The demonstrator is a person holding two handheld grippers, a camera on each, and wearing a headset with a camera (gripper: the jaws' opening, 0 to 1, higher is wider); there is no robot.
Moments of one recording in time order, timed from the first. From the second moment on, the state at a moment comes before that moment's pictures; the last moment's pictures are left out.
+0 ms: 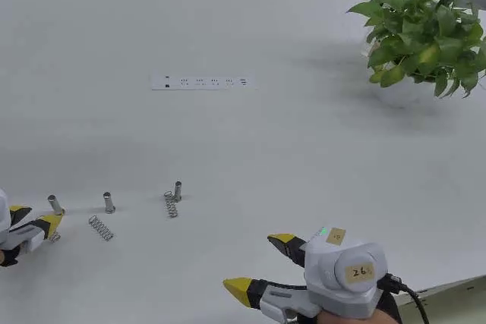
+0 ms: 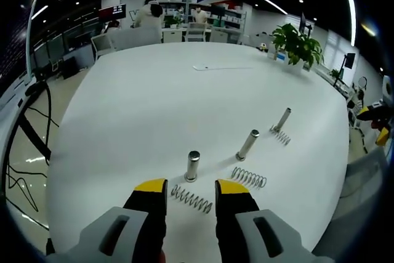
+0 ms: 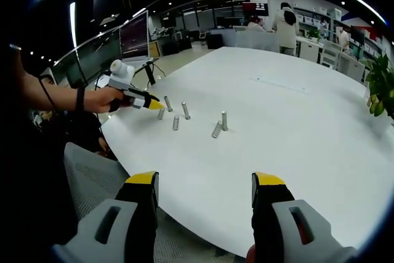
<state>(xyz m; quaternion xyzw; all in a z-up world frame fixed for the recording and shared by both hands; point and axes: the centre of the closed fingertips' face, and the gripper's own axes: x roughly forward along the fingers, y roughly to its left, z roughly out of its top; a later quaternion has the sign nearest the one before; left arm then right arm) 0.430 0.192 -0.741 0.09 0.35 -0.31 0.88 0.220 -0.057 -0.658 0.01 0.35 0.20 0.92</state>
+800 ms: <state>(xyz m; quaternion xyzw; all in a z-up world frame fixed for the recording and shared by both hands) 0.416 0.194 -0.760 0.04 0.37 -0.26 0.89 0.219 -0.060 -0.656 0.01 0.35 0.19 0.92</state>
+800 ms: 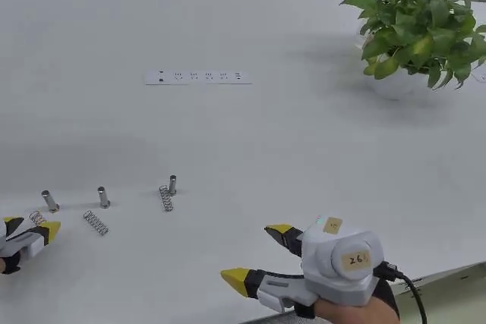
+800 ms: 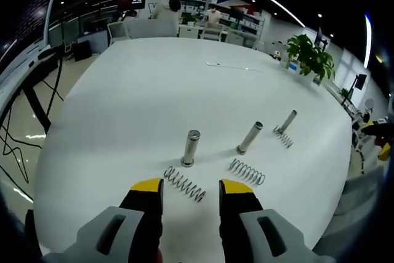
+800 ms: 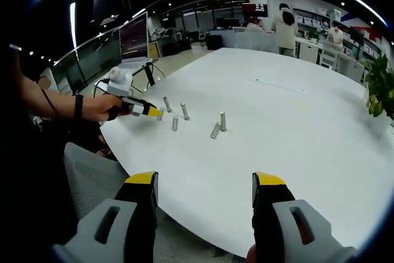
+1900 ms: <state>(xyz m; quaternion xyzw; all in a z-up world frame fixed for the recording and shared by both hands) 0.412 0.223 -0.778 0.07 0.40 -0.21 0.89 0.220 -0.056 -0.660 0.01 0.35 0.21 0.91</state>
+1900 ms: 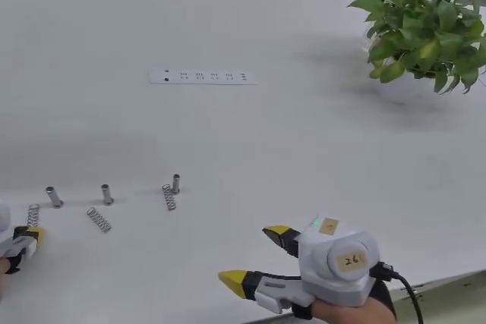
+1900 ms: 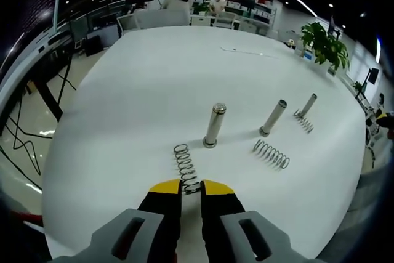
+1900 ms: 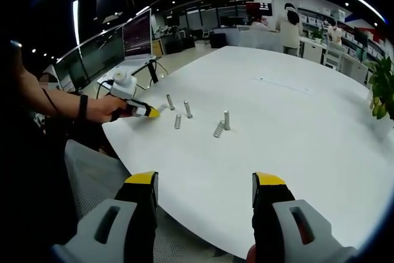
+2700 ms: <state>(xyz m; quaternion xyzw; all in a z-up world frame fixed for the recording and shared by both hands) 0.409 0.238 -0.781 0.06 0.41 -0.18 0.89 0.222 -0.051 -0.658 0.00 0.35 0.23 0.91</state>
